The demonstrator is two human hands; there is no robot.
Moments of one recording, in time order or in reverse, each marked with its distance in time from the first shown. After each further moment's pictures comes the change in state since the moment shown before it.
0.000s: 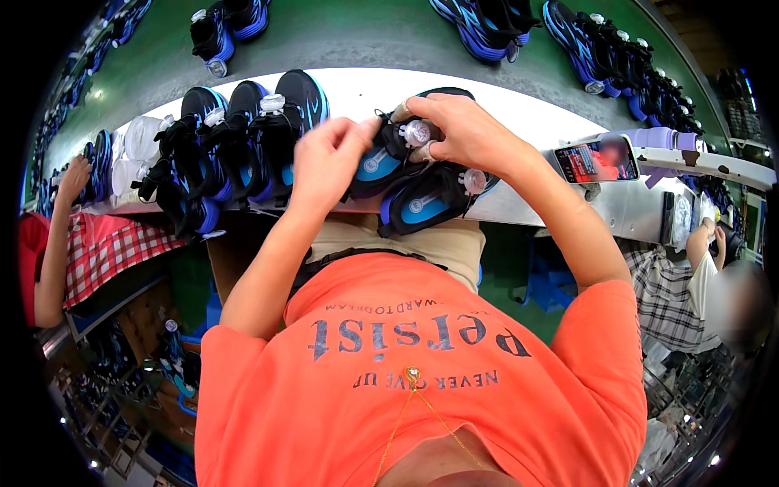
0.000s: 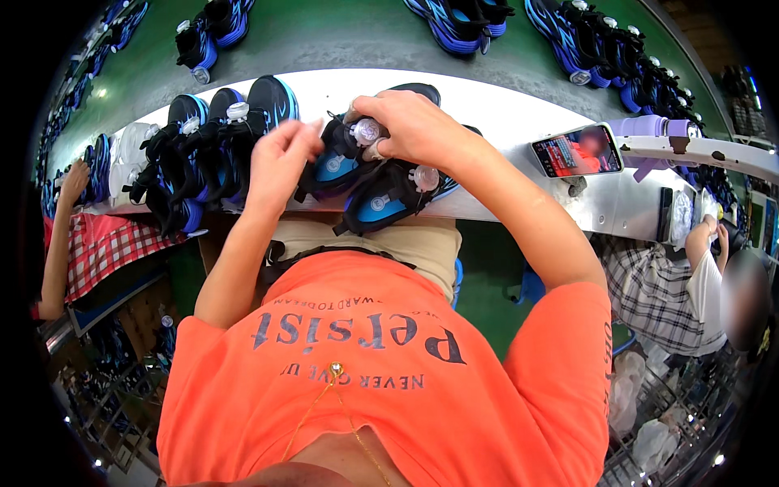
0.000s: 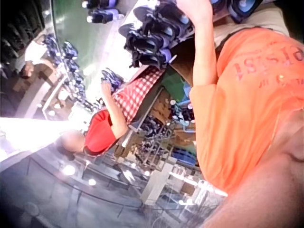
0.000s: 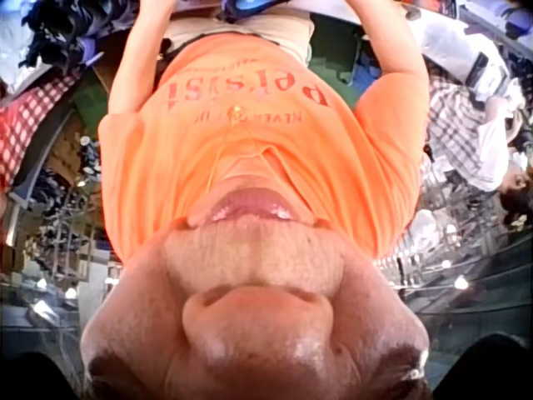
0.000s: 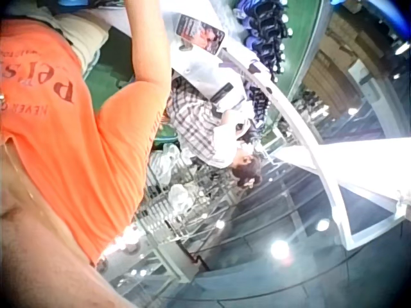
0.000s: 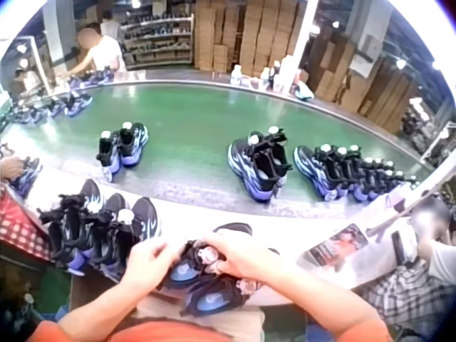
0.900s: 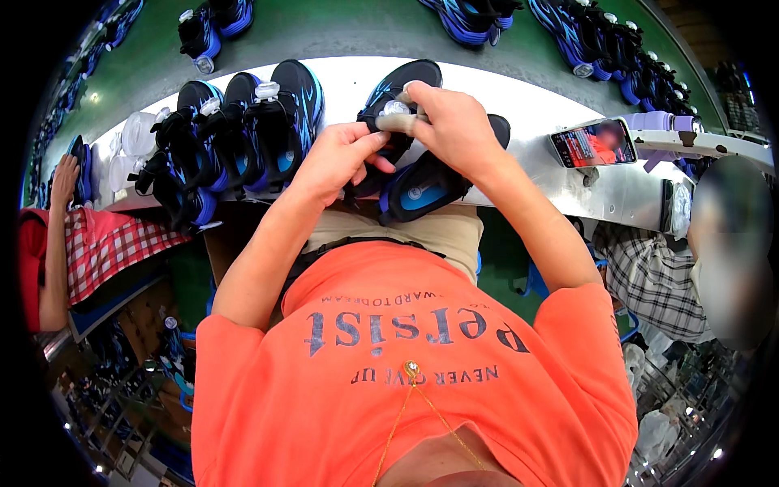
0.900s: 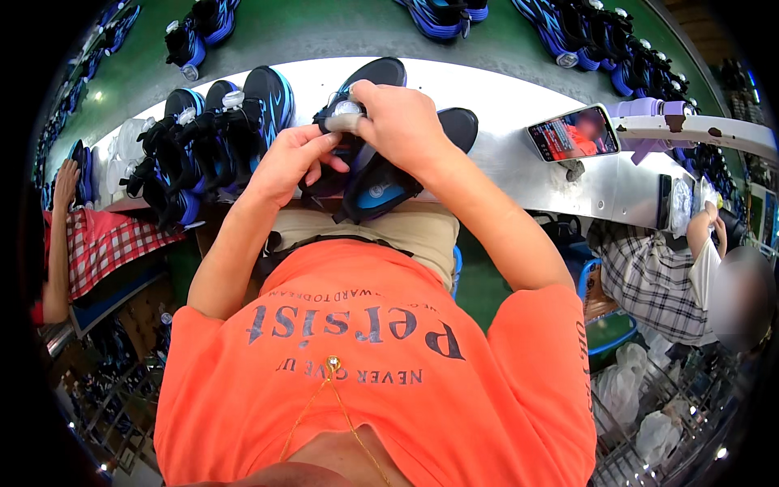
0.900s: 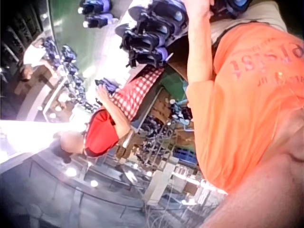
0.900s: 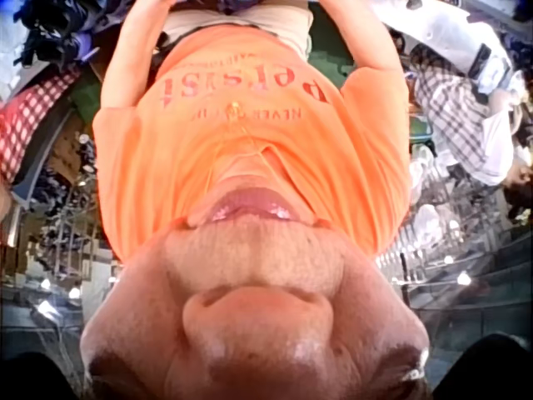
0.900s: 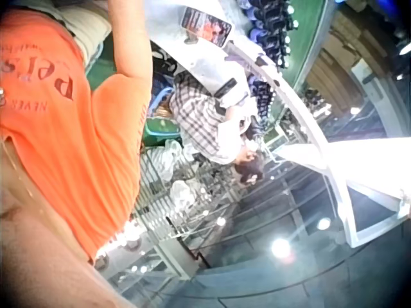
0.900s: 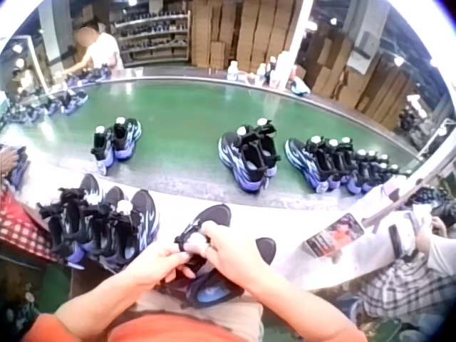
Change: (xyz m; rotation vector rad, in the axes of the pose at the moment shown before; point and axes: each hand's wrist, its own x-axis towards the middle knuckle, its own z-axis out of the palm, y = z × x) left_hand -0.003 0.003 0.004 -0.261 -0.395 -0.242; right_hand -0.004 -0.028 0.019 -0.067 0.219 0.277
